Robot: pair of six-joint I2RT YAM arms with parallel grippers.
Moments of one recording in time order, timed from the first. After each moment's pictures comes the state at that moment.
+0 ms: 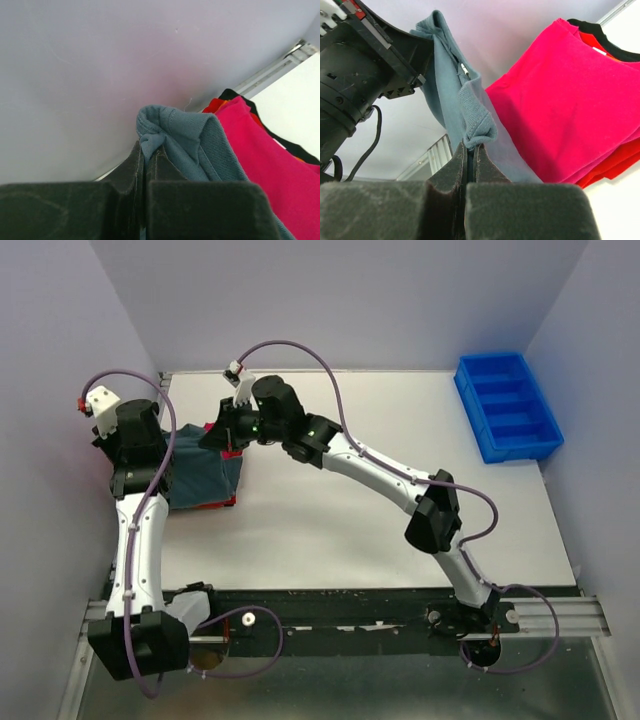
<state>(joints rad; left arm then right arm) 0.15 1.04 1.09 -0.43 -0.81 -0.23 0.99 2.22 2.24 -0.21 -0.33 0.55</state>
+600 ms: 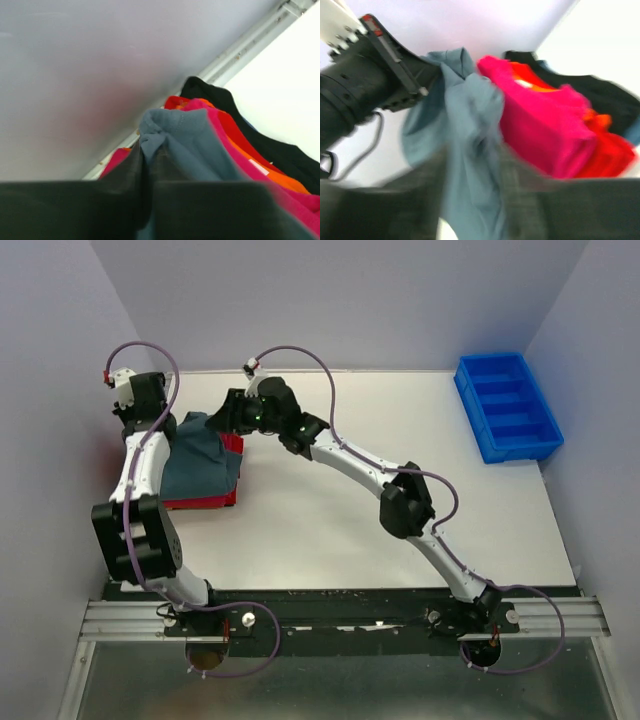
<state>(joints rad) 0.22 1.51 1.24 -0.30 -0.65 -0.23 0.90 2.52 2.45 -0.05 -0.27 0.69</state>
